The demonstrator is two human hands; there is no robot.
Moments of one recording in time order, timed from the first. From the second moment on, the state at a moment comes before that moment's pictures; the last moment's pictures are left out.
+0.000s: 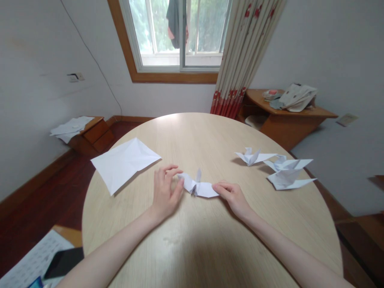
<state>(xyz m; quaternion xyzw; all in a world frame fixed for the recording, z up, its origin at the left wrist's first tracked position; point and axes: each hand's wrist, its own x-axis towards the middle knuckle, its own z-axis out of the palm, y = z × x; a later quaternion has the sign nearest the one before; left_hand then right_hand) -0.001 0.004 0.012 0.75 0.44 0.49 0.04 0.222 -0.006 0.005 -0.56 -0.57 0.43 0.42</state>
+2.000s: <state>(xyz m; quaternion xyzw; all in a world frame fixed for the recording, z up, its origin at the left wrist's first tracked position) 0.011 -0.006 0.009 0.84 0.23 0.46 -0.15 0.214 -0.017 -0.003 -0.41 -0.74 0.30 0.44</state>
